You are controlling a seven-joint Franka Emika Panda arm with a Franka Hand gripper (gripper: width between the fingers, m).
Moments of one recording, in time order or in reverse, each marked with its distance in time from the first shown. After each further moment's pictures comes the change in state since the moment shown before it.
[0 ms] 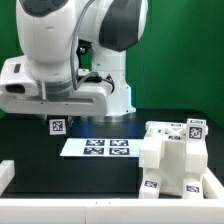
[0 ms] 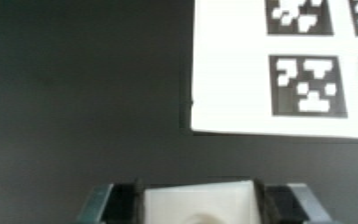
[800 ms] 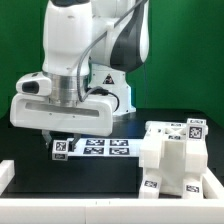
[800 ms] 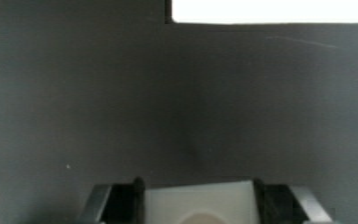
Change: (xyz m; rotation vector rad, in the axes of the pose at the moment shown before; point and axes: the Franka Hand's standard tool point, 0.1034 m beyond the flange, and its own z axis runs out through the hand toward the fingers) arm 0.030 -0.009 0.042 -0.083 0.536 0.071
